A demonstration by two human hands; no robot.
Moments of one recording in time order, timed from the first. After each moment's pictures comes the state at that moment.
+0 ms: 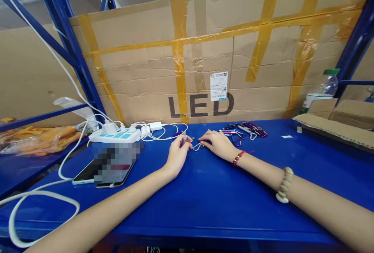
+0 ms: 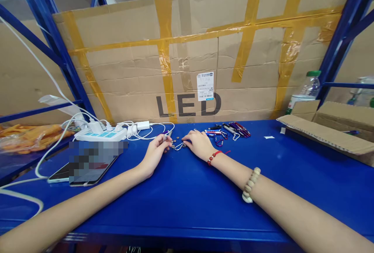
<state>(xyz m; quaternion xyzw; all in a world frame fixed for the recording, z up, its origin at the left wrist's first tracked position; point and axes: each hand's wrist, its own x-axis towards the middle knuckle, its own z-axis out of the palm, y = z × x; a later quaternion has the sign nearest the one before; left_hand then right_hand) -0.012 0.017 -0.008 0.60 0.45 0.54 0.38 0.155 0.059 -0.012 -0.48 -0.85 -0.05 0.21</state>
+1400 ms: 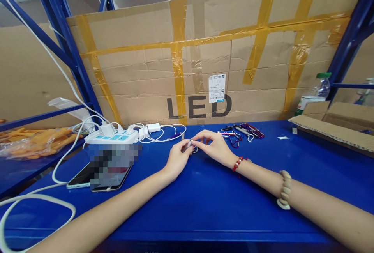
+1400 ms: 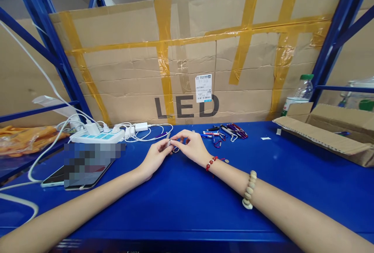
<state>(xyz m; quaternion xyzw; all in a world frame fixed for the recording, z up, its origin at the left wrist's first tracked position) -0.014 0.024 -0.018 0.66 0.42 0.49 0.38 0.134 0.040 -0.006 -0.35 -0.78 0.15 0.50</state>
